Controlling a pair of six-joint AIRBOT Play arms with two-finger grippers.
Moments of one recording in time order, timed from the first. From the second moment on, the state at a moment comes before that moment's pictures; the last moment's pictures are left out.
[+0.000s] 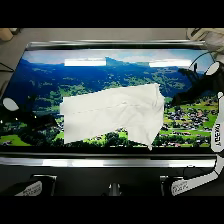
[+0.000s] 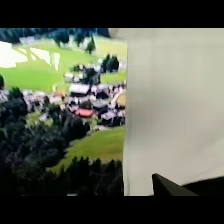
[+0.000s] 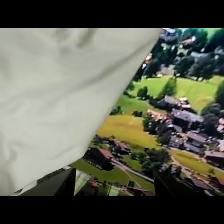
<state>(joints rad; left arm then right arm) 0.16 -1.20 0.88 1.26 -1.28 -1.51 -0.25 -1.72 1.66 -1.31 1.59 0.99</state>
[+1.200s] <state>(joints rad) 0.05 -1.18 0.62 1.07 -1.08 -1.41 -0.23 -1.69 1.29 -1.18 1.42 0.96</state>
